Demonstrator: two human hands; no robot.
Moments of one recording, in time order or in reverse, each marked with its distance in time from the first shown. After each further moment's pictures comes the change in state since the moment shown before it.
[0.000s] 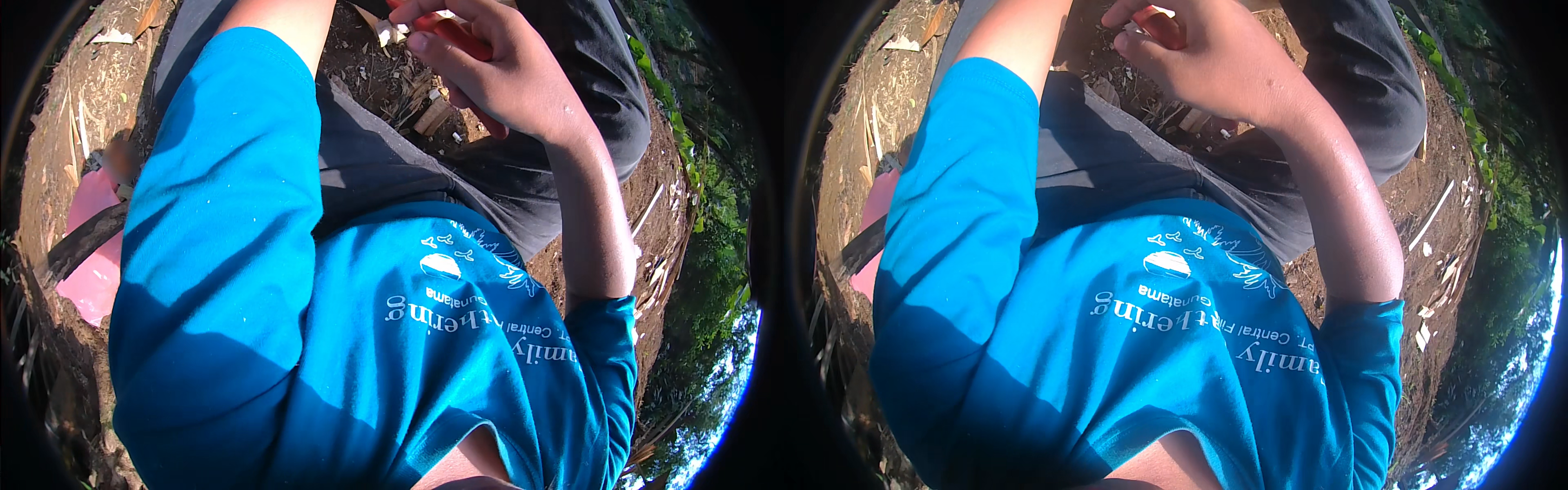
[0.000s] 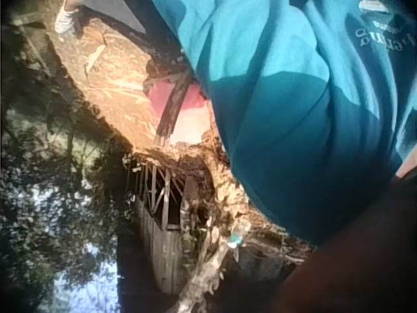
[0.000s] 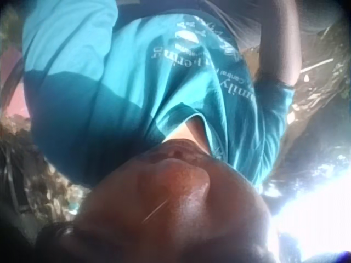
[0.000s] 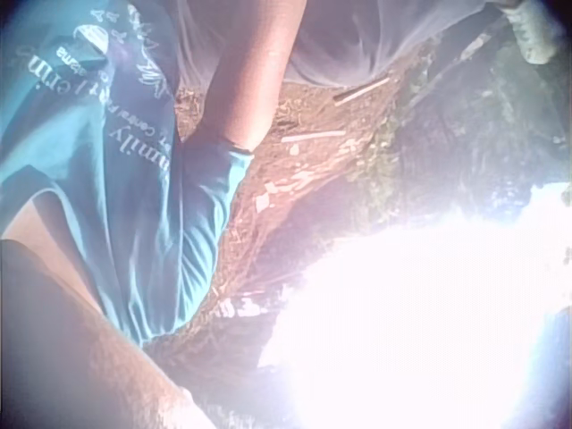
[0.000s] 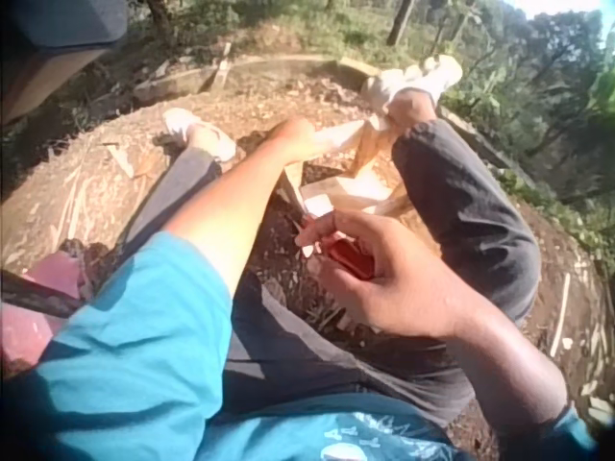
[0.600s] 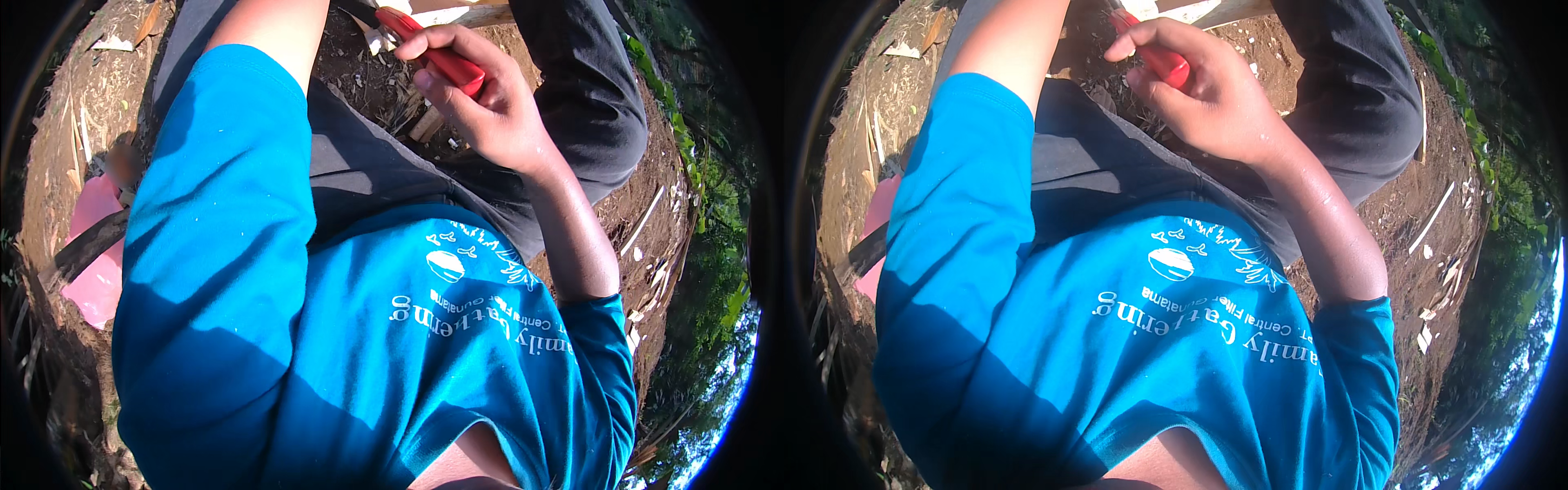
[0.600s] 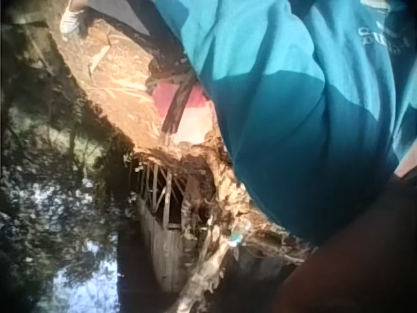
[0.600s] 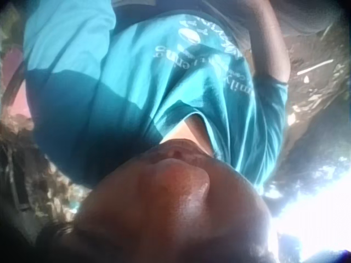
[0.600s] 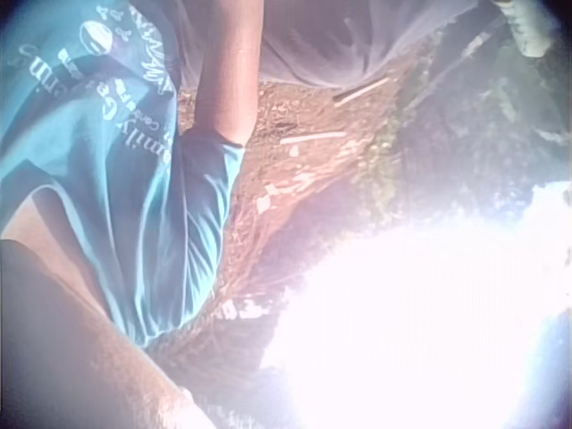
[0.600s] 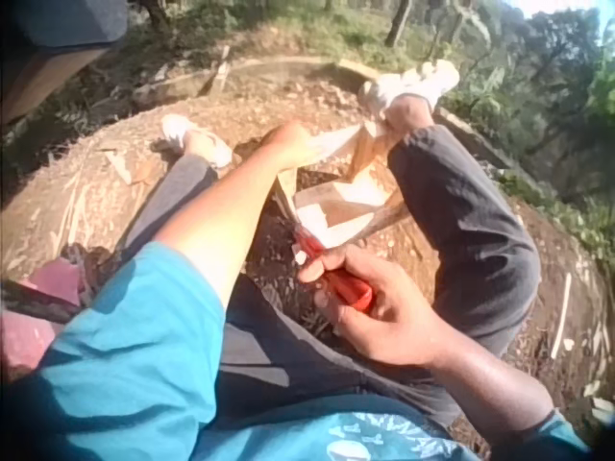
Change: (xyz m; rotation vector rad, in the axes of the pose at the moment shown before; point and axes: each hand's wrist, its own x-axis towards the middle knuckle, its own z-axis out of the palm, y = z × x) left_hand -0.006 0.005 -0.005 -0.081 -0.022 -0.077; right_hand -0.019 0.031 0.020 0.332 0.096 -0.187
